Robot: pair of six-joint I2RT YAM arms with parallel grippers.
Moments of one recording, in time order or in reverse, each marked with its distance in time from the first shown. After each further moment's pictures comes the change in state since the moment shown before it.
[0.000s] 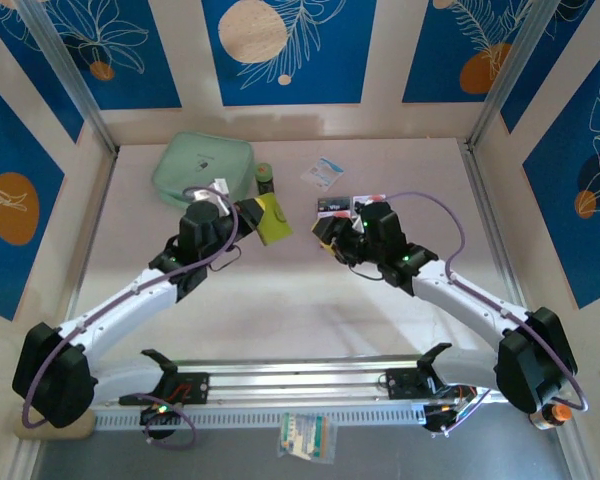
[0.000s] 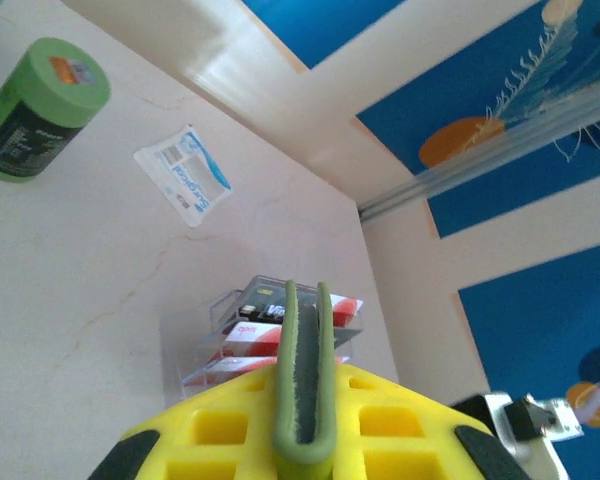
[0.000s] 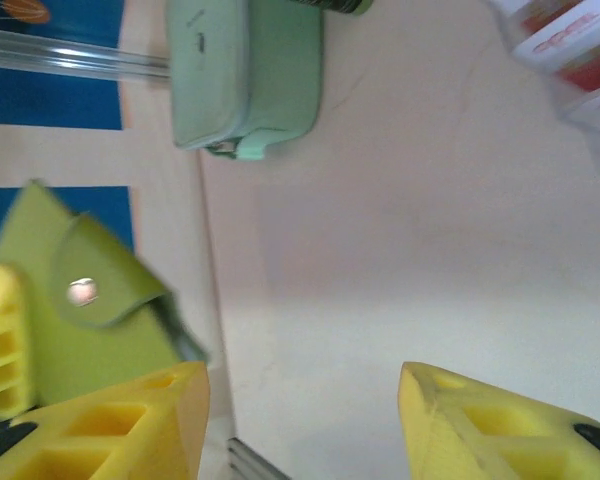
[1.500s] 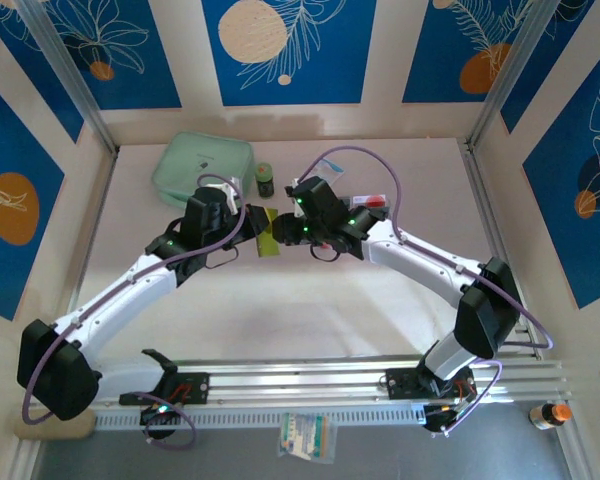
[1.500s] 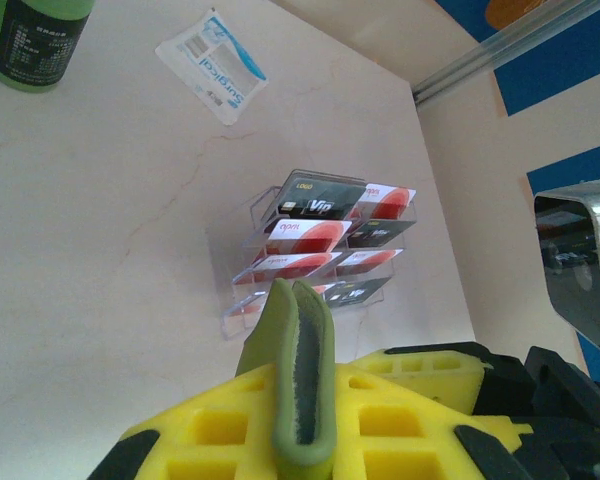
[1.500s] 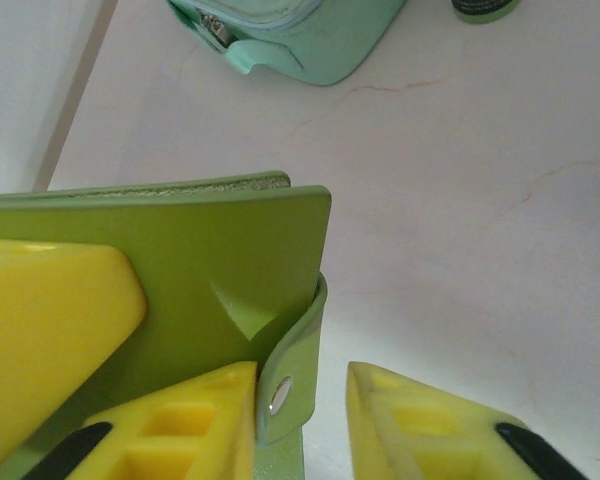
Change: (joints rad) left arm 0.003 0.048 0.146 -0.330 0.120 0.127; right arm 0.225 0.367 0.518 -0.361 0.212 -0.558
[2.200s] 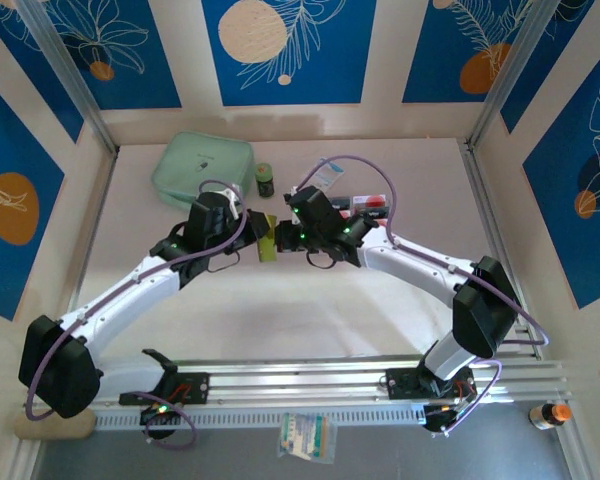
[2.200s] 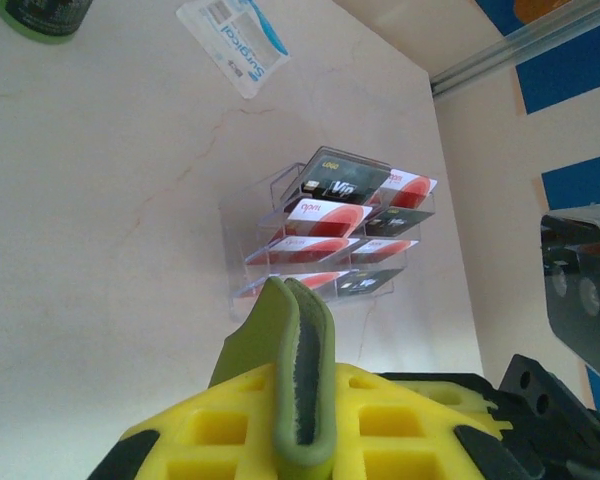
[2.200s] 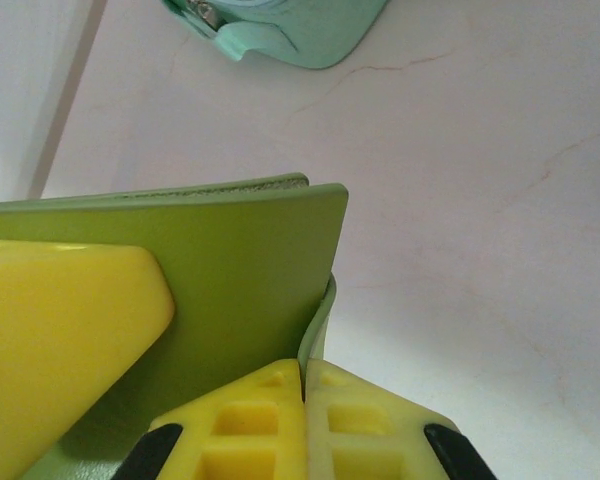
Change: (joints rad) left arm 0.001 0.007 -0.058 0.044 0.012 -0.075; right arm 0.024 0.010 -0.080 0.088 0.031 0.053
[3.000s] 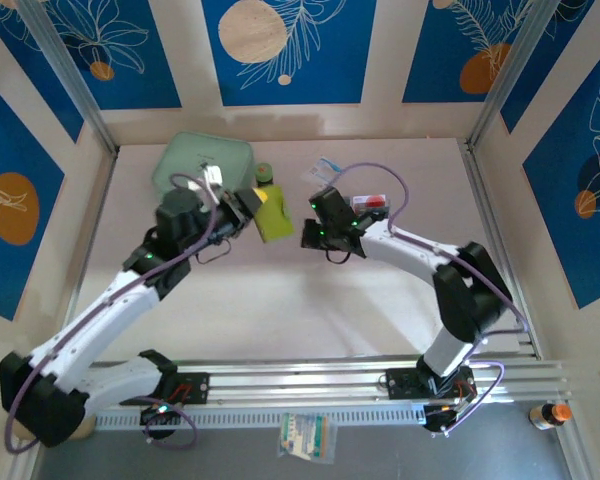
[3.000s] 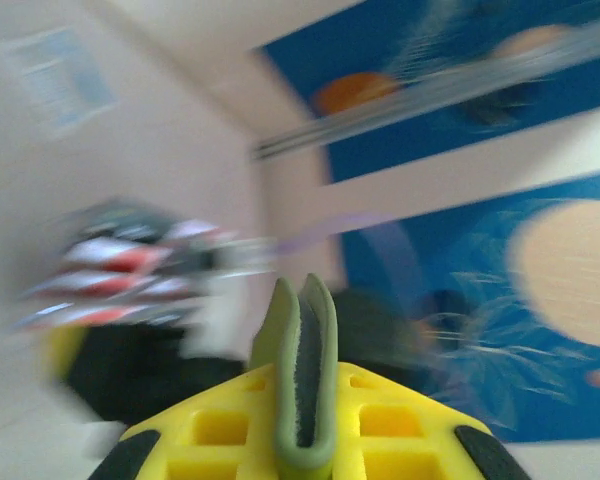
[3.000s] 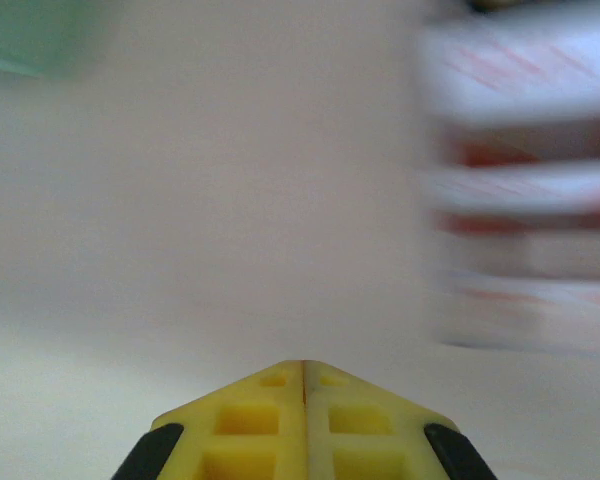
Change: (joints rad) left arm 0.005 -0.193 0.071 0.180 0.093 -0.287; right arm -0.183 0.114 -0.119 -0.013 0.034 0.018
